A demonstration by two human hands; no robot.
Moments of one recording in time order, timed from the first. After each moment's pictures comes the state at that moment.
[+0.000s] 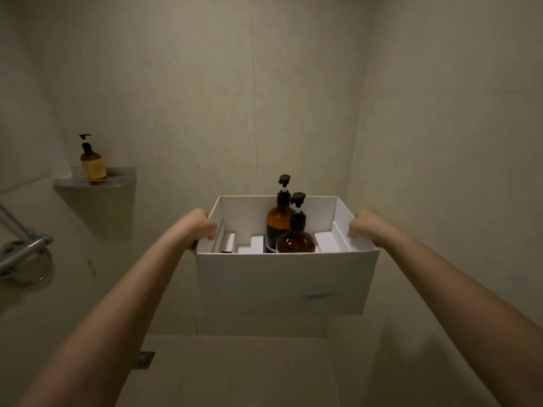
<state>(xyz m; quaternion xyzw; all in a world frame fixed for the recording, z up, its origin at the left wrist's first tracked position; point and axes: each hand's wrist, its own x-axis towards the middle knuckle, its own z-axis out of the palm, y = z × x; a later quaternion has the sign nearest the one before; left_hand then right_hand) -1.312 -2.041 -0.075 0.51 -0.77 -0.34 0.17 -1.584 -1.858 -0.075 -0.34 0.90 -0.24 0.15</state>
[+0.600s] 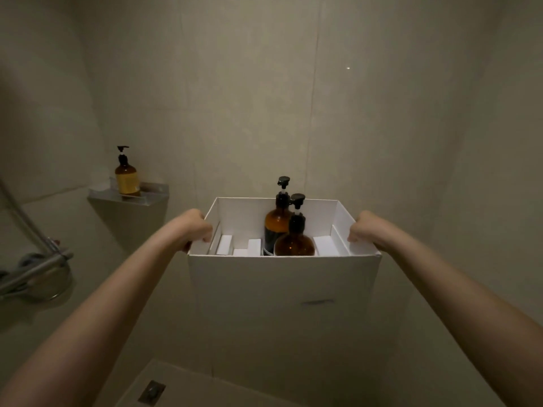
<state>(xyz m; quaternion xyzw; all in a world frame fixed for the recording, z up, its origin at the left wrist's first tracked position) -1.356 -2.248 -0.059 0.58 -0.72 -0.30 0.23 -1.659 -2.119 -0.047 -0.46 0.85 -0.22 0.16</state>
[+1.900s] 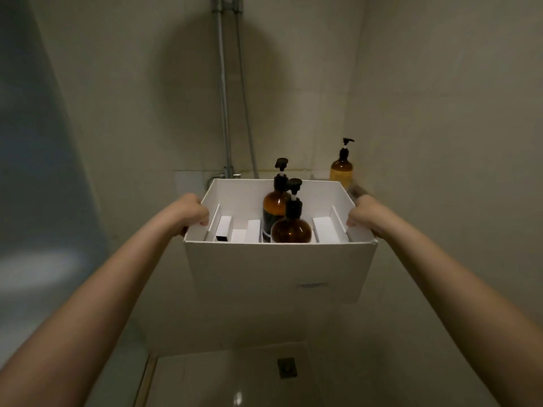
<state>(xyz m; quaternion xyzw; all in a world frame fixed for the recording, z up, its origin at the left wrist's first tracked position) -1.202 -2.341 -0.060 0.88 -0.29 -0.15 0.35 -1.440 -2.562 -0.049 -0.83 0.48 -0.12 0.26</state>
